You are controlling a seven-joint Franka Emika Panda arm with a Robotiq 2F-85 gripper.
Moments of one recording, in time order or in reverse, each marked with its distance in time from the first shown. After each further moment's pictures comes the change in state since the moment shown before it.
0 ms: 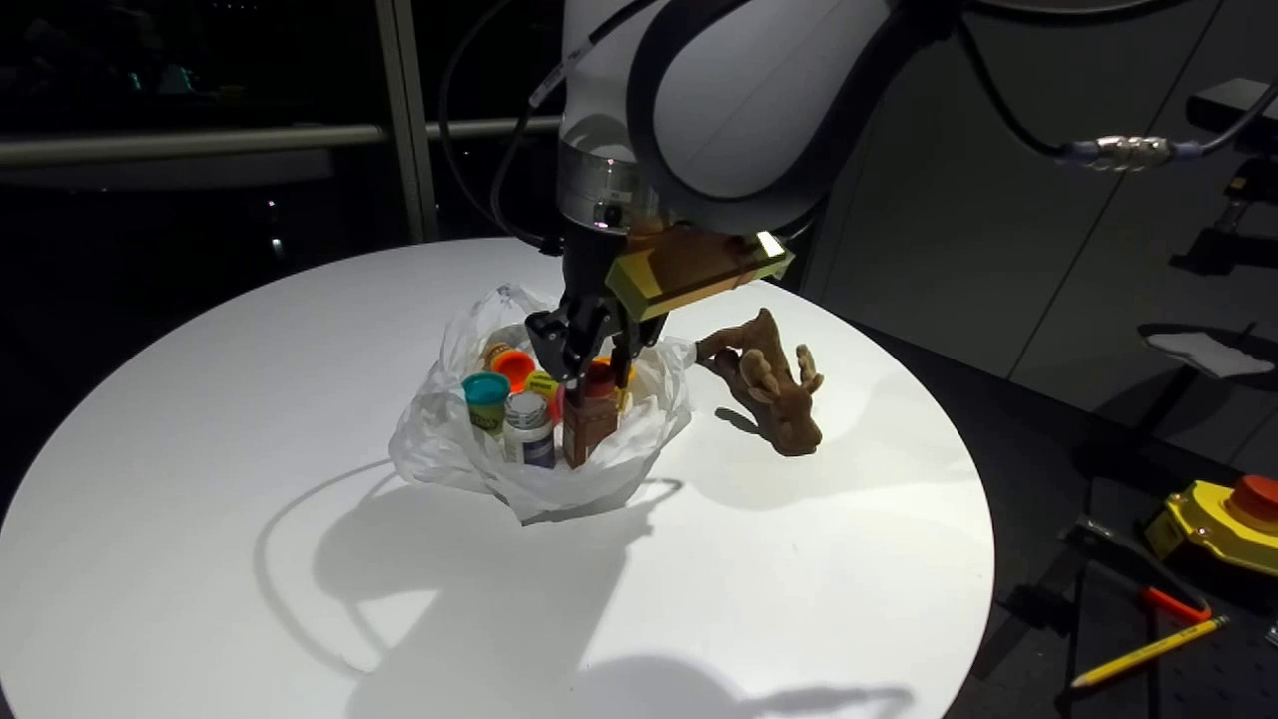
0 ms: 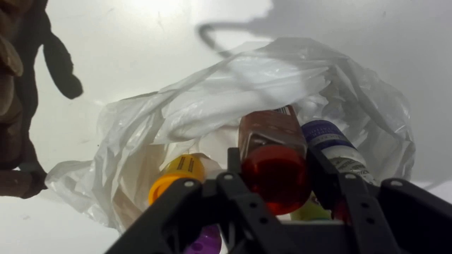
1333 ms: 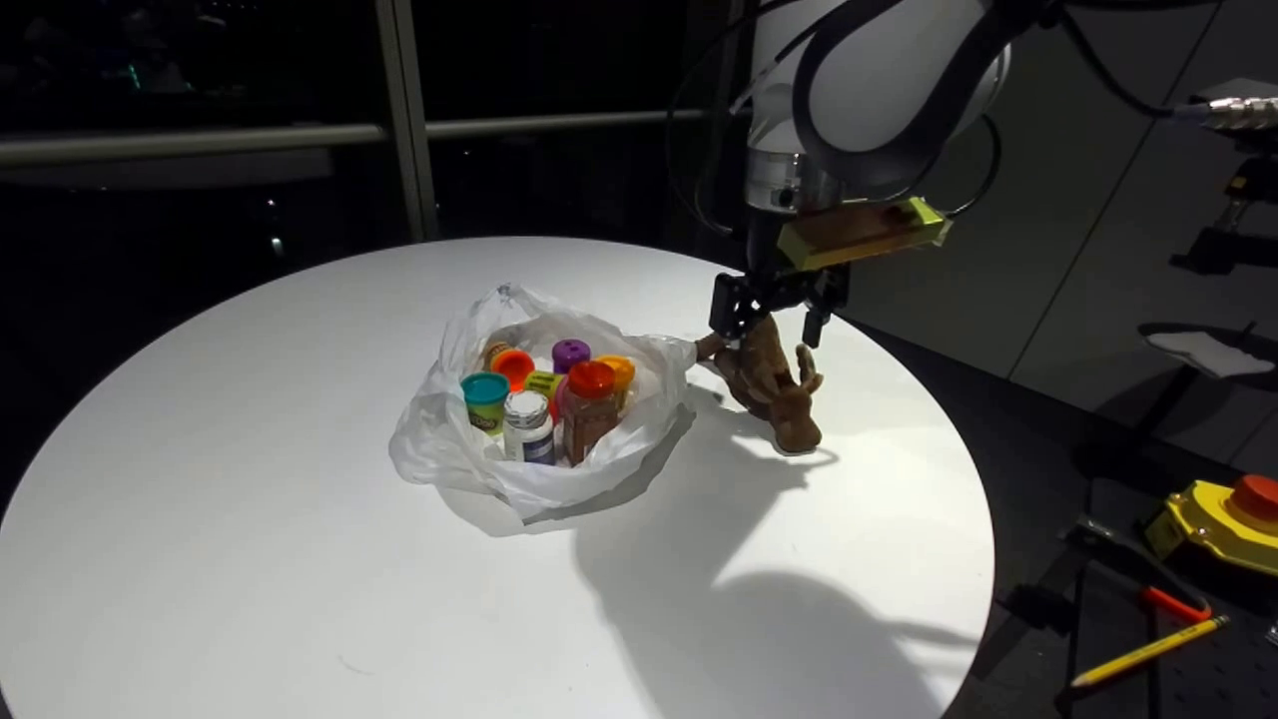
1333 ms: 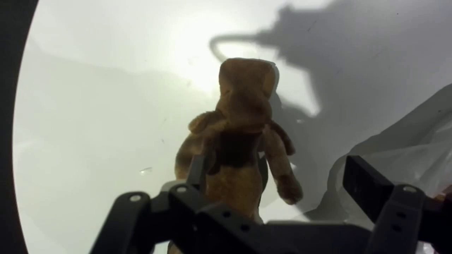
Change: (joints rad) arm -0.171 -0.126 -0.129 -0.189 0.029 -0.117 0.012
